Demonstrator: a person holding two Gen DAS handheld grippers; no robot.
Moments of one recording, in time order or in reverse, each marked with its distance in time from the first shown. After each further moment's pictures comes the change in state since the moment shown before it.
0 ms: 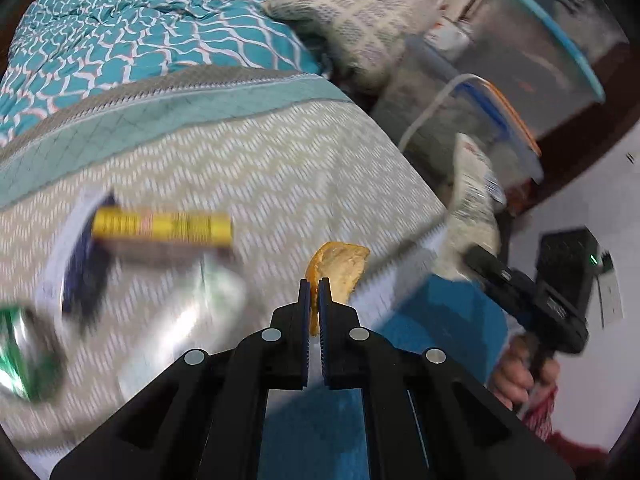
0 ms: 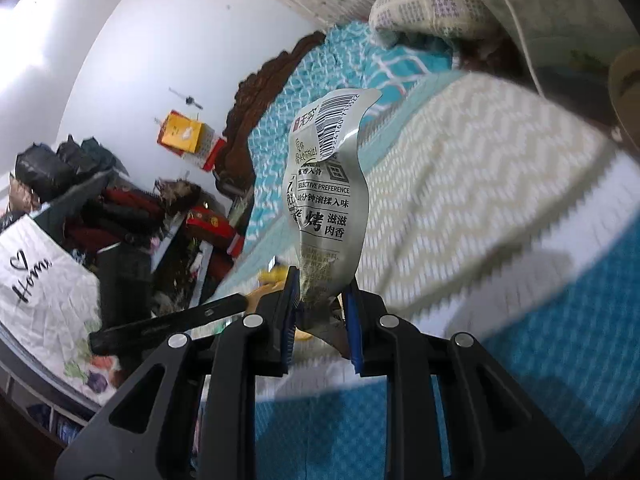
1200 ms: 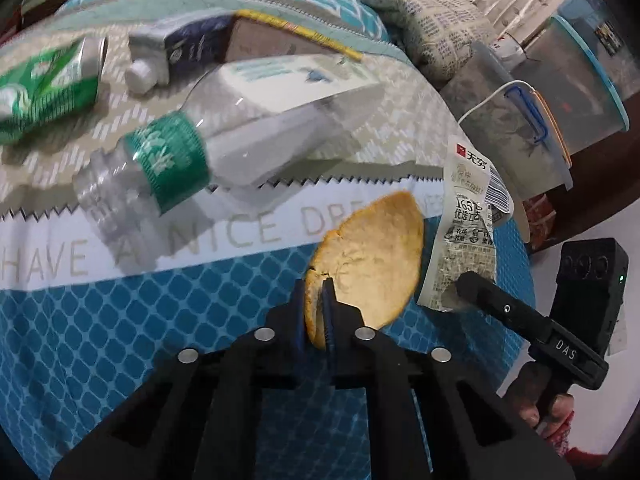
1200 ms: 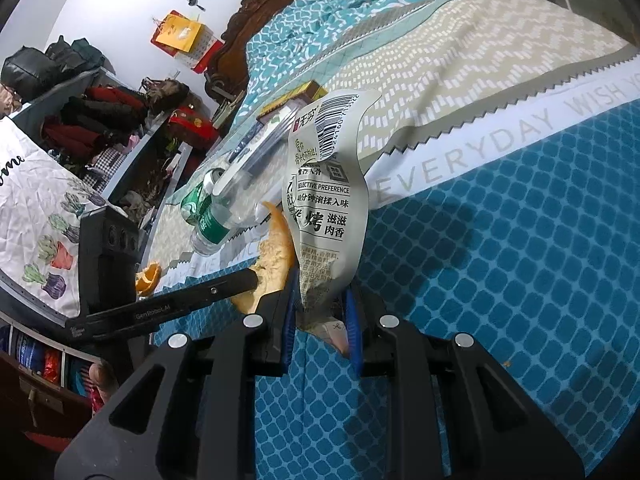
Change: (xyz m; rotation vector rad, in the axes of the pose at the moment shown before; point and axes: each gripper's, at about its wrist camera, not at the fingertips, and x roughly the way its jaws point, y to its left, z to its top) left arm 0.018 0.054 -0.145 -0.240 -0.046 0.070; right arm 0.058 0.040 -0.120 -0.153 0.256 -0.101
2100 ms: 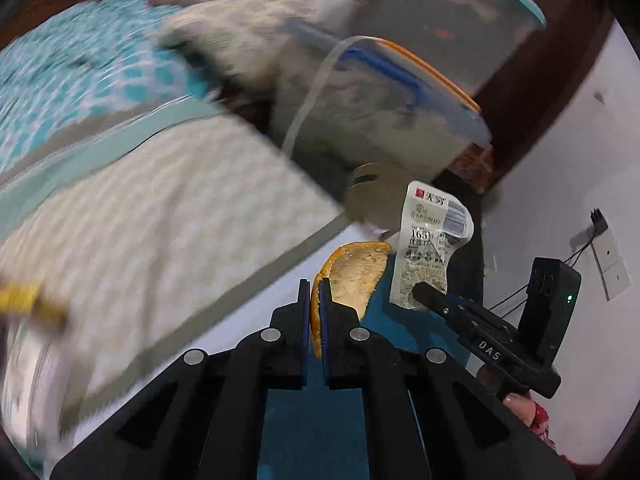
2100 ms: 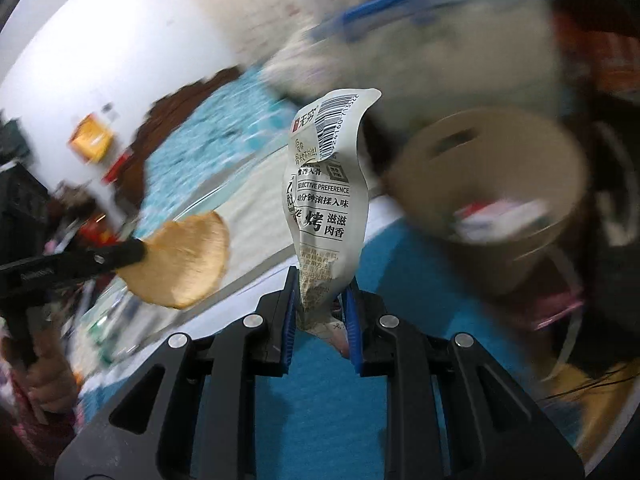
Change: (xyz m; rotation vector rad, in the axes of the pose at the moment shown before) left arm 0.073 -0.286 0.117 0.455 -0.005 -0.144; right arm -0.196 -0.162 0.054 0.143 -0.413 -0.390
